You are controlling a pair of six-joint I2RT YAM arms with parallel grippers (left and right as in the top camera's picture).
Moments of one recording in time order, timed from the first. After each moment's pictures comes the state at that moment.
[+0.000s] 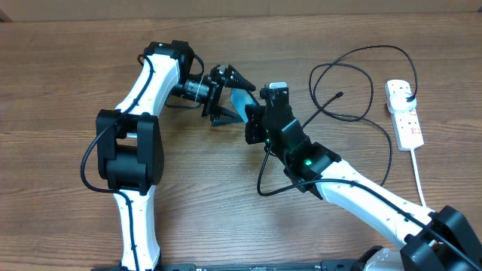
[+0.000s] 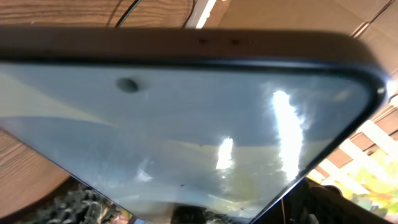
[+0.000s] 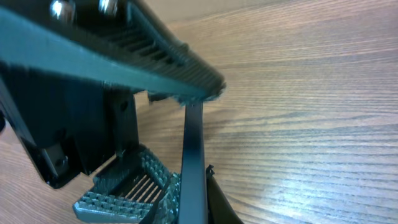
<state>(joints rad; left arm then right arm) -0.16 2.29 1.88 -1.36 1.32 -0.33 0.69 1.52 0.88 0.11 0.17 0.52</state>
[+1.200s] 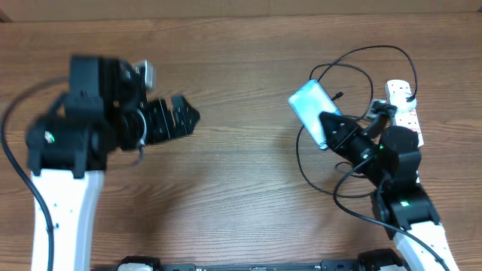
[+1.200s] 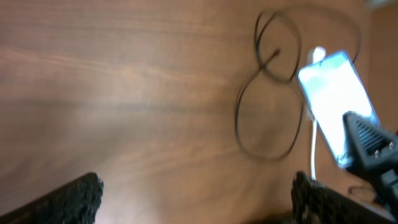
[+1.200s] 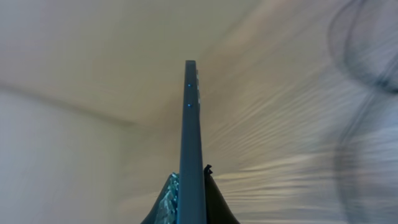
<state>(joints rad) -0.10 1.28 1.53 -1.26 0.41 -0.40 0.16 0.91 0.59 -0.02 -0.39 0.92</state>
